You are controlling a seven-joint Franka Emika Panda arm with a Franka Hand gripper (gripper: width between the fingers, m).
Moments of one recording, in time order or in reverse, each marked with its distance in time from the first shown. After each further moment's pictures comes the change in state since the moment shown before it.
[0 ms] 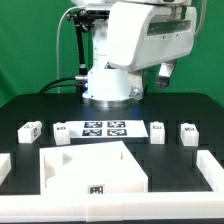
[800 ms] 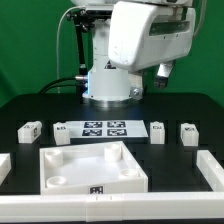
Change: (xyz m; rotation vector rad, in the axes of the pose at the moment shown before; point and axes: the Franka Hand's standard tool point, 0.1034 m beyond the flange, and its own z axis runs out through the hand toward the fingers) arm -0.002 0.001 0.001 -0.016 -0.015 -0.027
